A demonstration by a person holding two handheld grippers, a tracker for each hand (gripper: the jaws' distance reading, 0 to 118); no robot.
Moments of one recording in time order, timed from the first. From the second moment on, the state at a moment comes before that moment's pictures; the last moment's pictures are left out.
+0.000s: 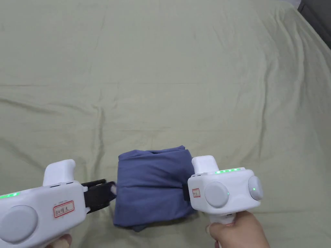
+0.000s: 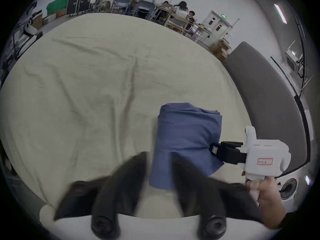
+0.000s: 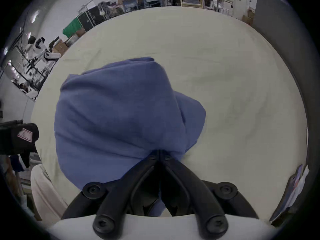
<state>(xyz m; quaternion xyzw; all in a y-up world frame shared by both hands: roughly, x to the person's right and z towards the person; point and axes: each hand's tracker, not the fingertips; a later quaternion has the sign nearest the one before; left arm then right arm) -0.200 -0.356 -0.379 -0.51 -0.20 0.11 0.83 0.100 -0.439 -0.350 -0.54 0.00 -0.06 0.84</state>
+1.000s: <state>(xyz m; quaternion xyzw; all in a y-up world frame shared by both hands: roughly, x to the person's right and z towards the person) -0.210 -0.355 -0.422 -0.52 -0.21 0.02 0.83 0.061 -0.359 -0.341 -0.49 -0.06 -0.09 0.86</state>
